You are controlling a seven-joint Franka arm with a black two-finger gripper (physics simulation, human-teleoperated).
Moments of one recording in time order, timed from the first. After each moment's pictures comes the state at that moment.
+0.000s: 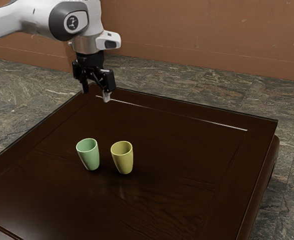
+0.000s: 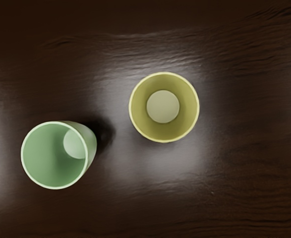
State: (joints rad) arm -0.14 0.09 0.04 -1.58 0.04 1.61 0.04
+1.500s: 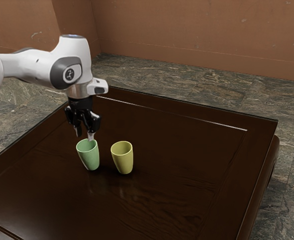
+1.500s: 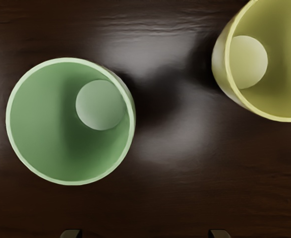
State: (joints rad) arm -0.07 0.13 0.10 -1.91 0.03 1.89 0.05
